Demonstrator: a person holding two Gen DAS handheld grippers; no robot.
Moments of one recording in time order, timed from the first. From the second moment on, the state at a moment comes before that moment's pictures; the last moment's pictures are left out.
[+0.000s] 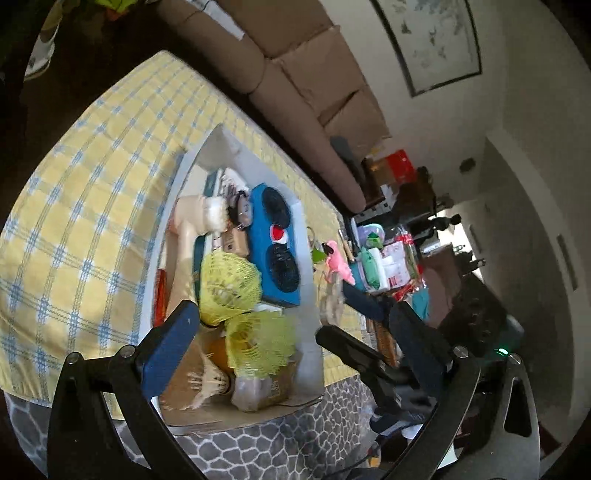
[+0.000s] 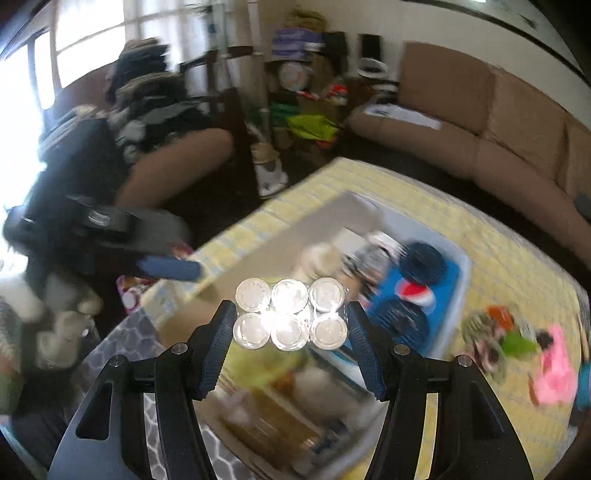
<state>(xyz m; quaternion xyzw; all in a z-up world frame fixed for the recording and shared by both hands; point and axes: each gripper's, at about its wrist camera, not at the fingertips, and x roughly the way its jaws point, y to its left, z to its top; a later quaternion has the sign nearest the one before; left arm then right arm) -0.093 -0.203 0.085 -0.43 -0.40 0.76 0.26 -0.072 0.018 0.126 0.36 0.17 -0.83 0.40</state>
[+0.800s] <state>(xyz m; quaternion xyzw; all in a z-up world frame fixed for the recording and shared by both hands) -0.088 -0.222 0.084 -0.44 -0.42 0.76 0.26 -0.032 -0.016 0.107 0.35 0.27 -0.79 0.43</state>
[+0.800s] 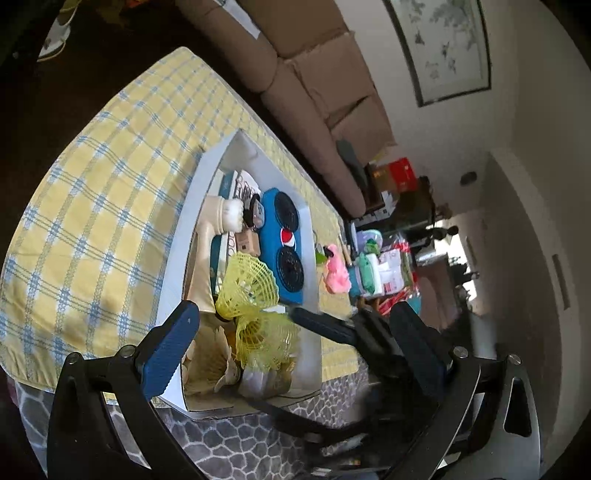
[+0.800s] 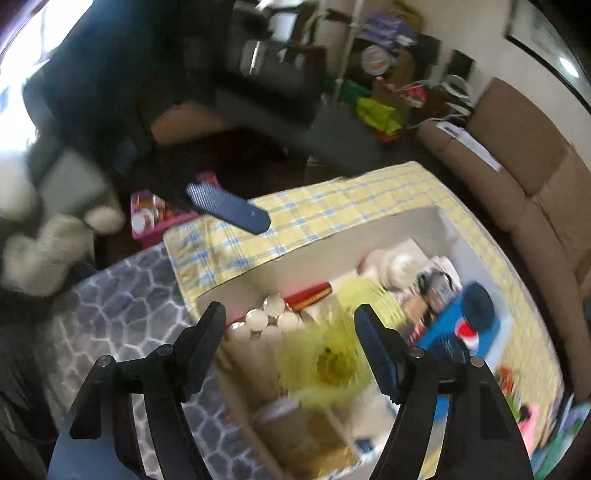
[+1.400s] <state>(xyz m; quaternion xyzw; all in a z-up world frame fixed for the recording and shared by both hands) -0.064 -0.097 0.096 -0.48 -0.18 0.82 0.25 -0.034 0.172 0.115 0.40 0.04 -0.88 0.26</state>
